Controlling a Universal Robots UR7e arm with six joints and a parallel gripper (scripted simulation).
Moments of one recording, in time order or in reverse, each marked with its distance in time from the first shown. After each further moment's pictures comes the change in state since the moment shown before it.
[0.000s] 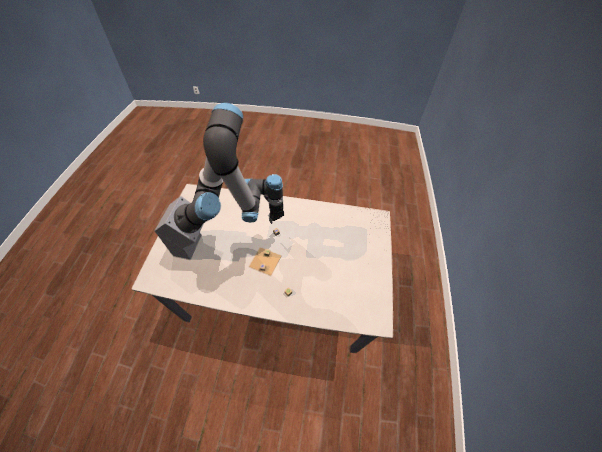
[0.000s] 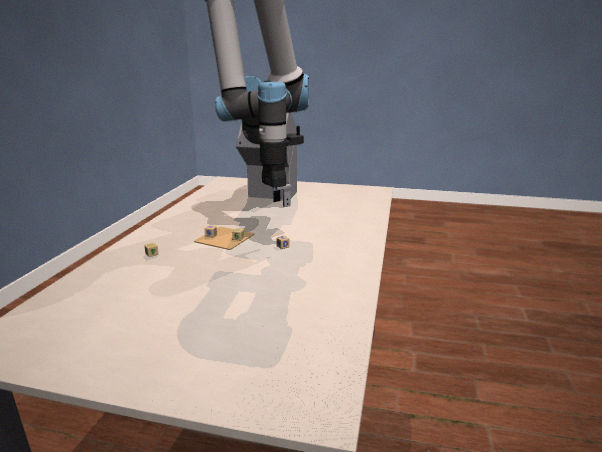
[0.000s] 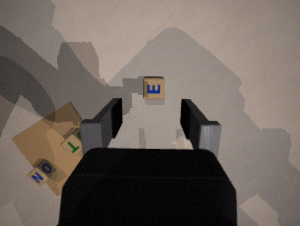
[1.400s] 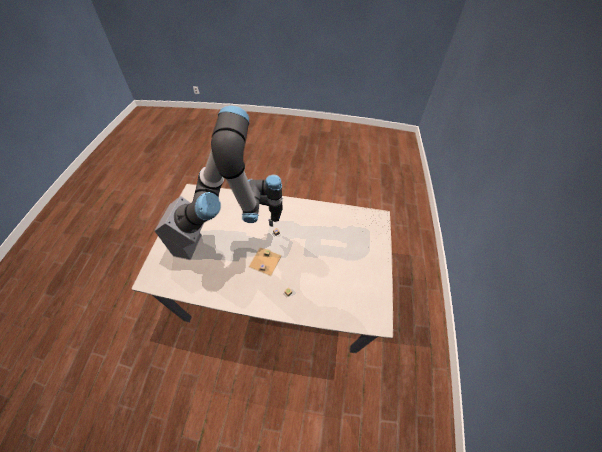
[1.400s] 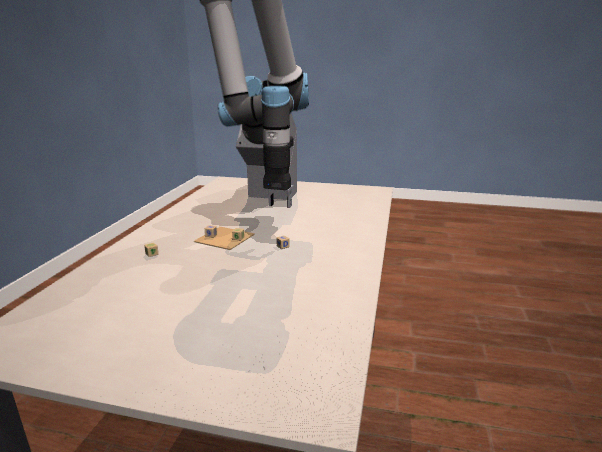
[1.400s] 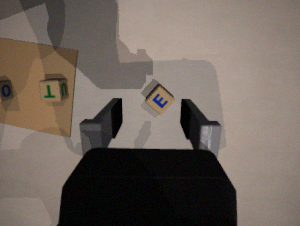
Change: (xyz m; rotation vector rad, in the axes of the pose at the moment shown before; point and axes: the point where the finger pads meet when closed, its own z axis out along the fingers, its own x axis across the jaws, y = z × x) arm -0.015 -0.004 0.012 0.001 -0.001 -0.703
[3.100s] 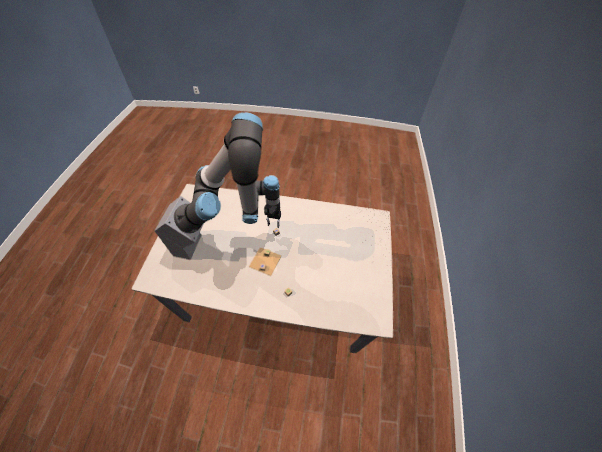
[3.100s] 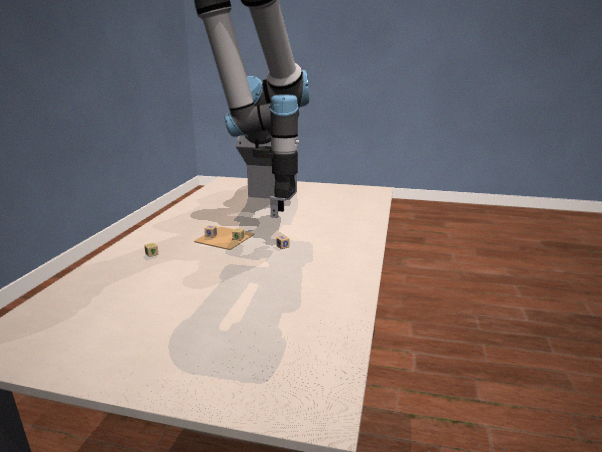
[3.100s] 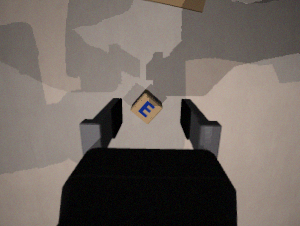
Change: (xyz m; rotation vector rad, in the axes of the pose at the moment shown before) arm -0.007 0.006 0.025 0.001 0.001 -1.575
